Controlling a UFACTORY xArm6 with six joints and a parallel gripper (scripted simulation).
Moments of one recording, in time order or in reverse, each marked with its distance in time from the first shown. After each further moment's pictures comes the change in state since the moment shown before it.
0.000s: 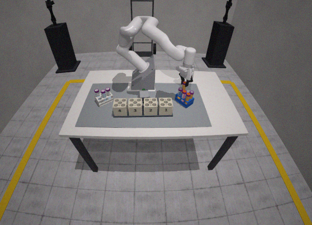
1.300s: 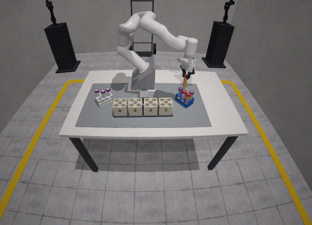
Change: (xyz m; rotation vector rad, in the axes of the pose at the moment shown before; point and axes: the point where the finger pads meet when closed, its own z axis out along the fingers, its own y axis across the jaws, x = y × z) arm 0.000 0.000 -0.069 0.001 -0.001 0.000
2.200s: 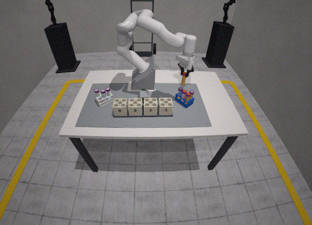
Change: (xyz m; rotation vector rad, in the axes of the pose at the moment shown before) arm 0.018 0.004 -0.022 -0.004 0.005 -0.120
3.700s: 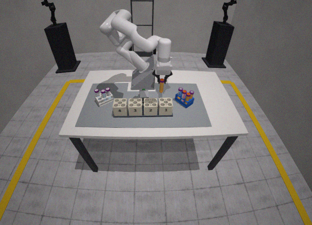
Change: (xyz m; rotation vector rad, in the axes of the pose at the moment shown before) arm 0.188 0.061 0.001 0.003 -0.003 -0.791
